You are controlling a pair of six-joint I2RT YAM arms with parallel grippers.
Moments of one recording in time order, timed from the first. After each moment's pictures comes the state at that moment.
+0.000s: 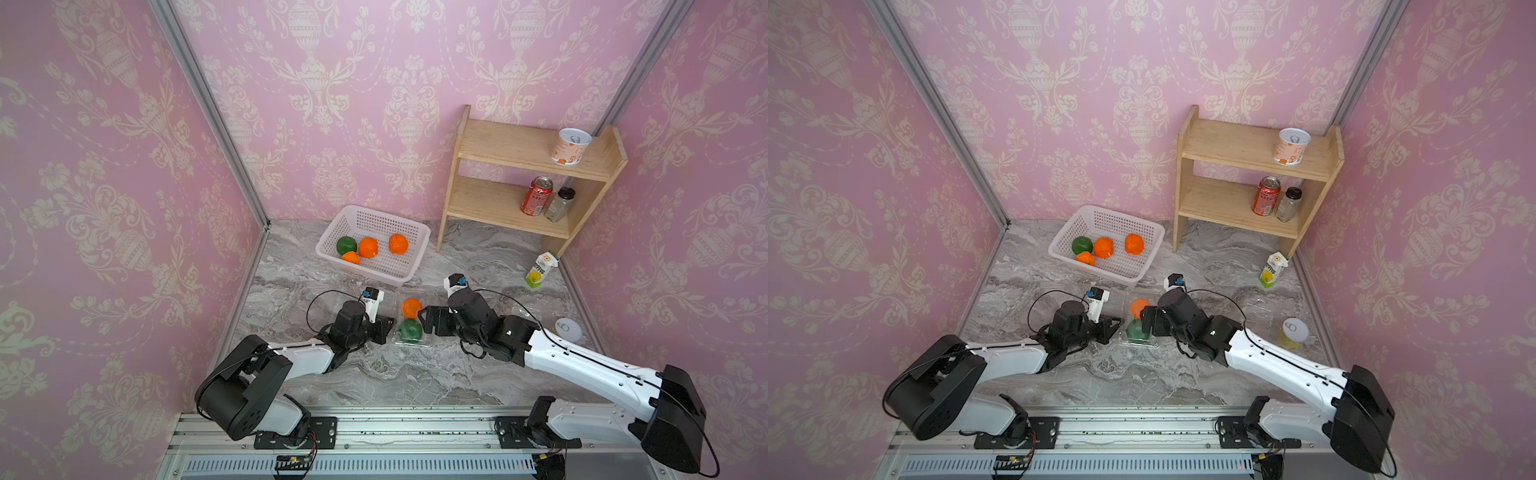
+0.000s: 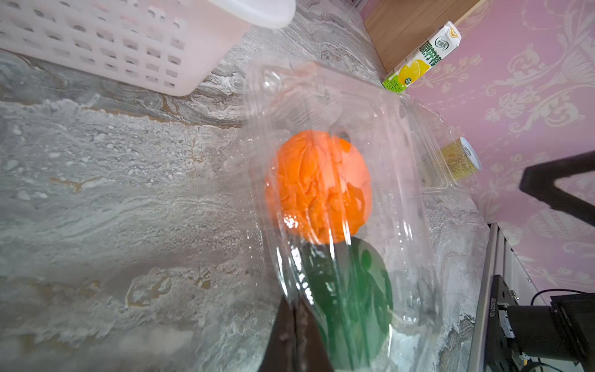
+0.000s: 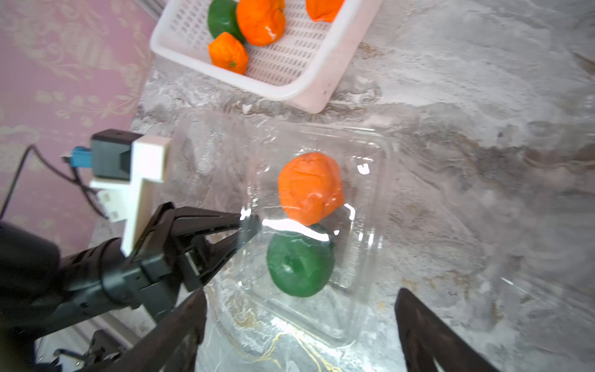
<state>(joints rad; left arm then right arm) -0.57 1.44 0.40 0.54 0.32 -0.51 0.89 1.20 0.86 -0.37 0.19 0.76</state>
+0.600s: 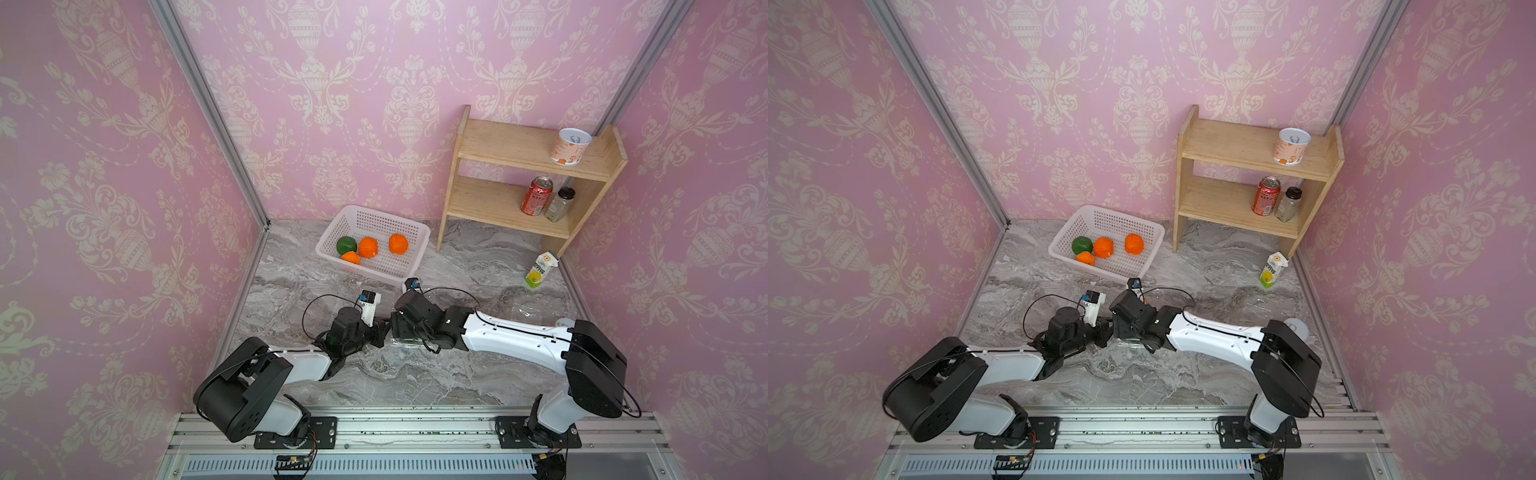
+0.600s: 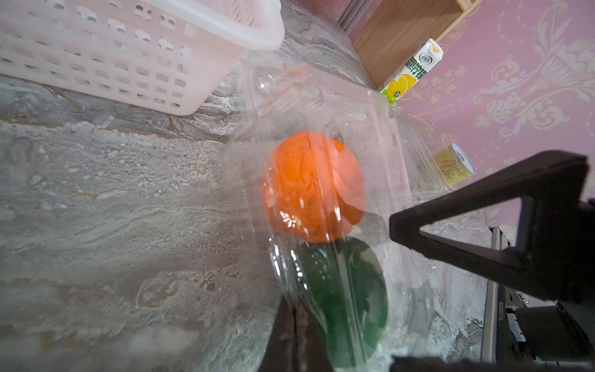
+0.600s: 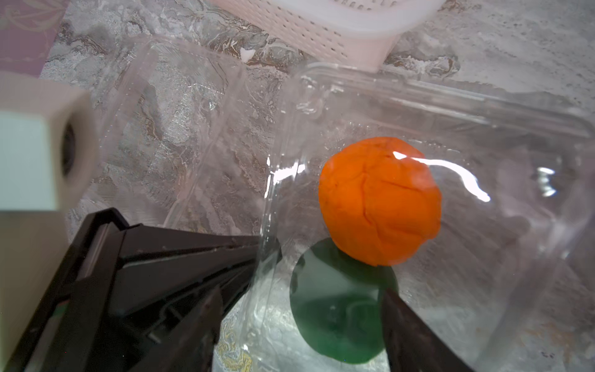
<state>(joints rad) -0.58 1.42 0.31 0.69 0.29 -0.50 0.98 1.64 1.13 -0.40 0.28 0.73</state>
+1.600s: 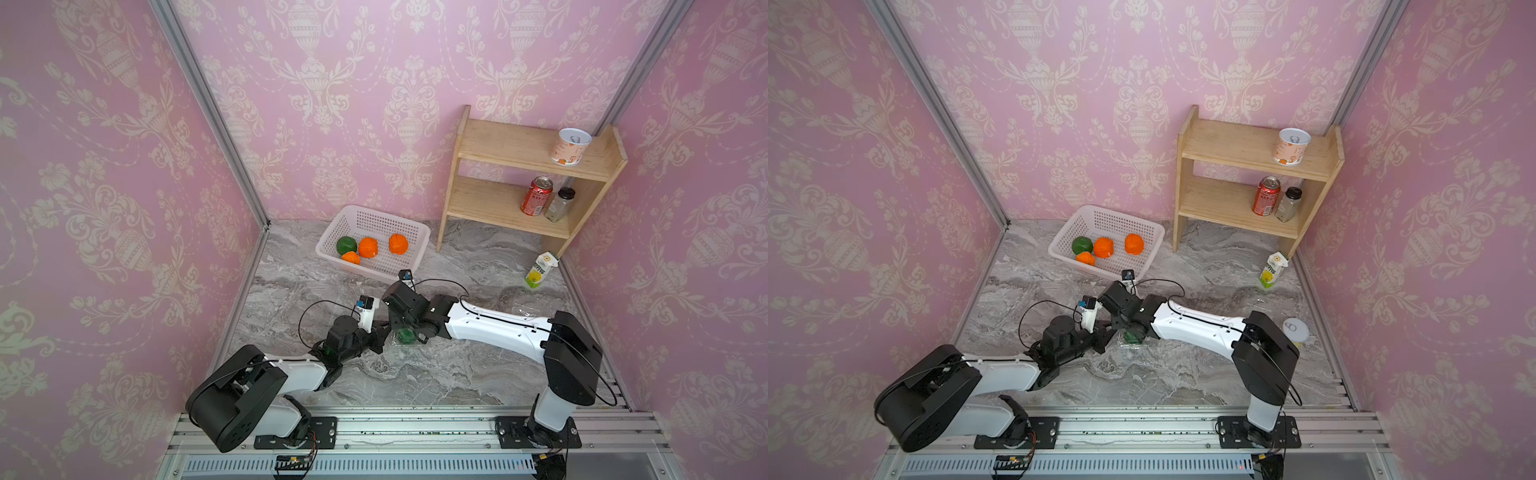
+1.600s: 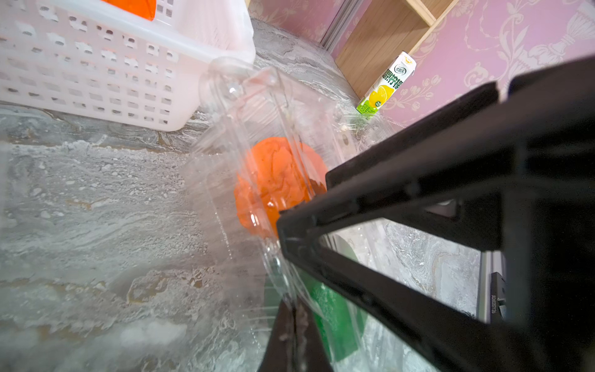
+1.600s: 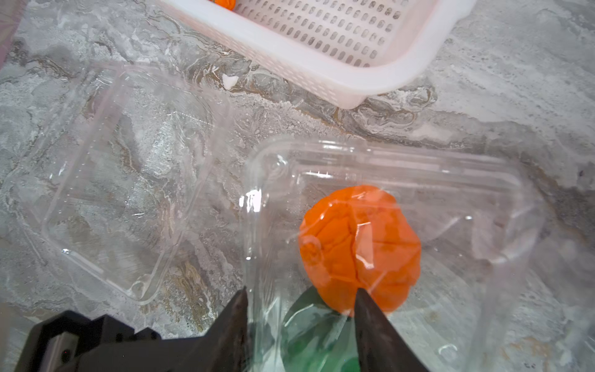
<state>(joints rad) -0.63 1.37 0.24 0.80 0.26 -0.48 0.98 1.76 1.32 -0.55 0.38 0.76</state>
